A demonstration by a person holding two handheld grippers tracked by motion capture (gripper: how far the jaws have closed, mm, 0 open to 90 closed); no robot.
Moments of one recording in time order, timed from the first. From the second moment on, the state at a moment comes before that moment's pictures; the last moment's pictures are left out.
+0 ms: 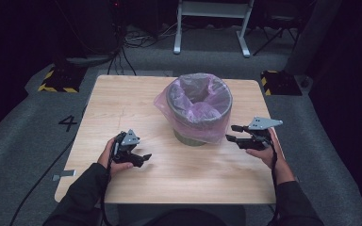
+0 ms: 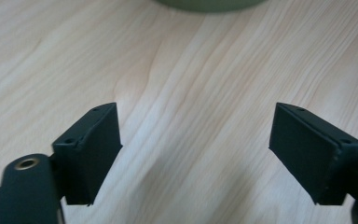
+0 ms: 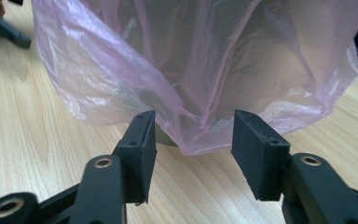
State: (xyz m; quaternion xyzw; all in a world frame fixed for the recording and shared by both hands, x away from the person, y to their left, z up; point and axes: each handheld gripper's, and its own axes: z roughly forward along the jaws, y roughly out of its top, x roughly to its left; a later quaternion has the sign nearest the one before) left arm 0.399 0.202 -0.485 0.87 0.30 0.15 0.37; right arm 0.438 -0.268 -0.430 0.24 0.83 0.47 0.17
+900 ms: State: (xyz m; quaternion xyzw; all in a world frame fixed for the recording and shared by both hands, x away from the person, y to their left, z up) left arm 0.385 0.218 -0.504 0.86 0.33 0.14 0.36; right arm 0.429 -0.278 -0.408 0.28 0.79 0.51 0.20
